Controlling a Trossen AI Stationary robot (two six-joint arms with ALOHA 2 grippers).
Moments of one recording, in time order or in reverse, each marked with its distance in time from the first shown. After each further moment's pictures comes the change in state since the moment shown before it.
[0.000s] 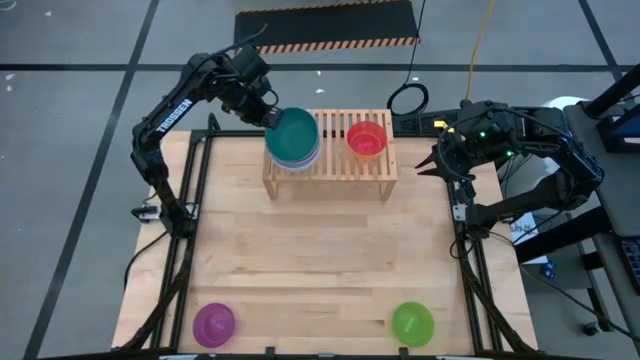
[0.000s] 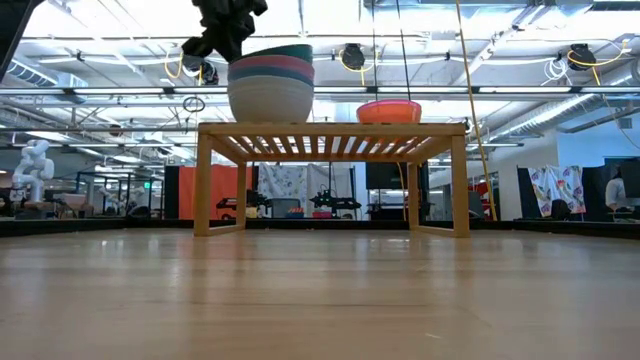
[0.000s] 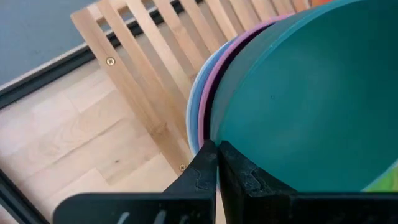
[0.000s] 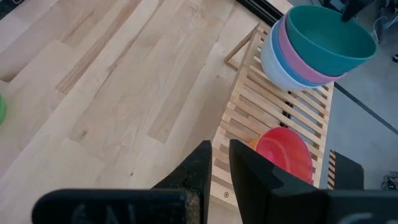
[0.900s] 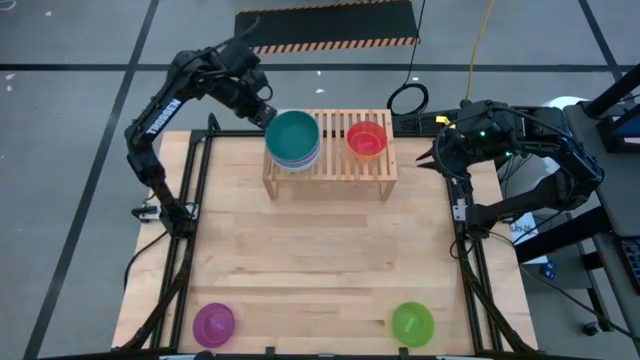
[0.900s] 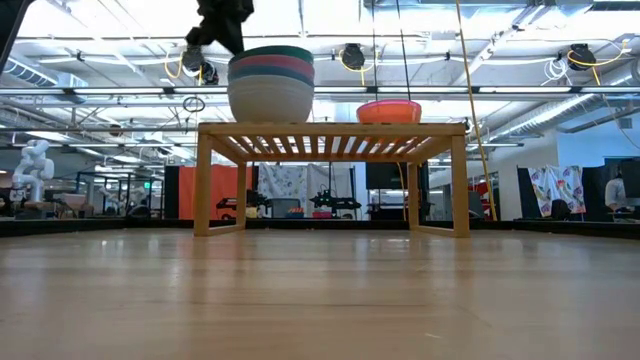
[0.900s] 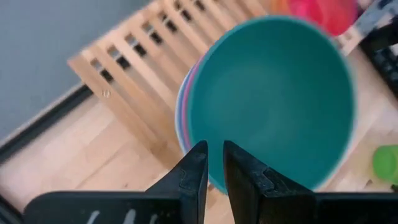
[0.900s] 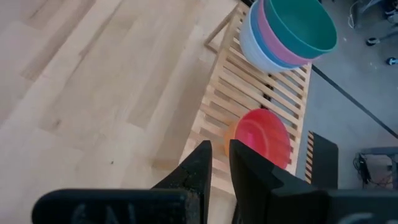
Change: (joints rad) left arm 0.003 -0.025 0.053 0.012 0.027 0.166; right arm 0.000 0.000 0.000 0.000 0.104 -0.003
